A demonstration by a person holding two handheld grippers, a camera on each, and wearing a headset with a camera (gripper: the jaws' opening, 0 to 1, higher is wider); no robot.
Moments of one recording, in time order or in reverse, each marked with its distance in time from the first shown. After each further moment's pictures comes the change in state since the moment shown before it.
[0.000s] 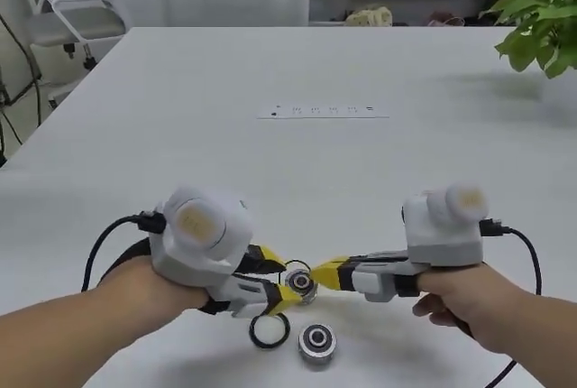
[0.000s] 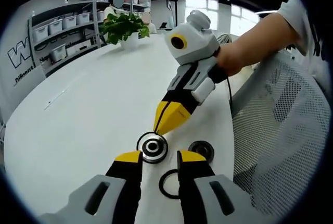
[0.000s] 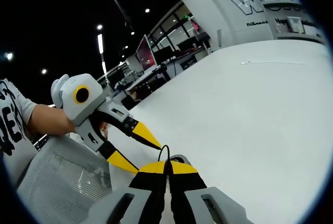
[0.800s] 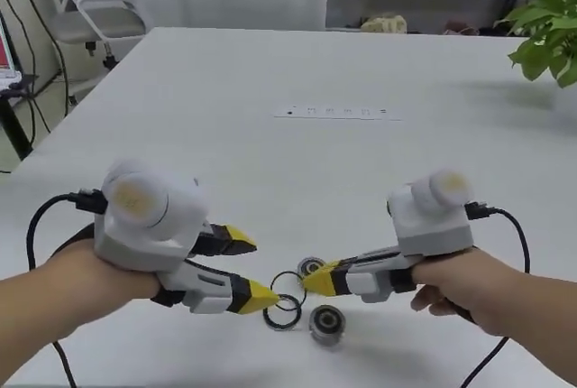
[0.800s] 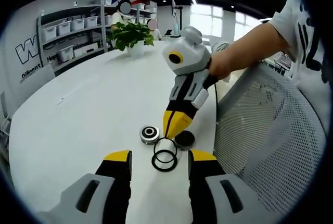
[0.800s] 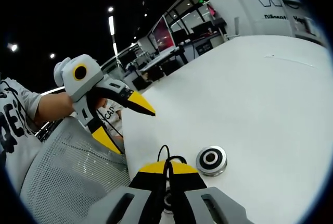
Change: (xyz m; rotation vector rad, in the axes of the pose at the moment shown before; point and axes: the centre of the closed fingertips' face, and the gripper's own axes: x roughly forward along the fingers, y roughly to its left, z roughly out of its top) left arm -0.071 -0.014 -0.010 -0.045 -0.050 0.035; right arm 0.019 0.050 -0.020 -0.065 0.177 0.085
